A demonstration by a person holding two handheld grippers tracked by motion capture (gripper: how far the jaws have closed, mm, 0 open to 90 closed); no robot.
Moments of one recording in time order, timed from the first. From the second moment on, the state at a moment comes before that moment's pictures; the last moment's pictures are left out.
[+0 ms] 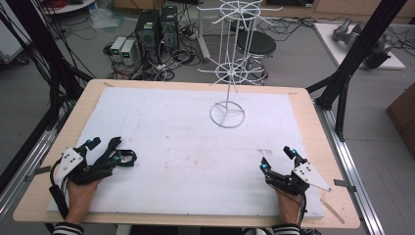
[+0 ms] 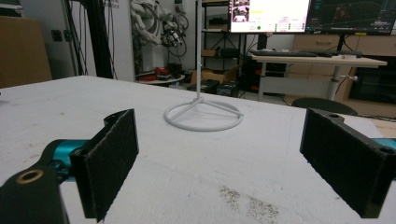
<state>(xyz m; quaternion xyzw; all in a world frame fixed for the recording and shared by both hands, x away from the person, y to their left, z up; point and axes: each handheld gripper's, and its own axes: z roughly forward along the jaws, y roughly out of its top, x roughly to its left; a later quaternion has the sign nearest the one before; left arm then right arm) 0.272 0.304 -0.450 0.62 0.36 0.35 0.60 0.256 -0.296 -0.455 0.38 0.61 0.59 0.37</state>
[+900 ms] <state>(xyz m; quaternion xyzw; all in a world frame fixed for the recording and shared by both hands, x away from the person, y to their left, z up) 0.258 0.325 -0.407 0.71 0.35 0.36 0.49 0.256 -0.296 -0.455 0.38 0.61 0.59 0.37</state>
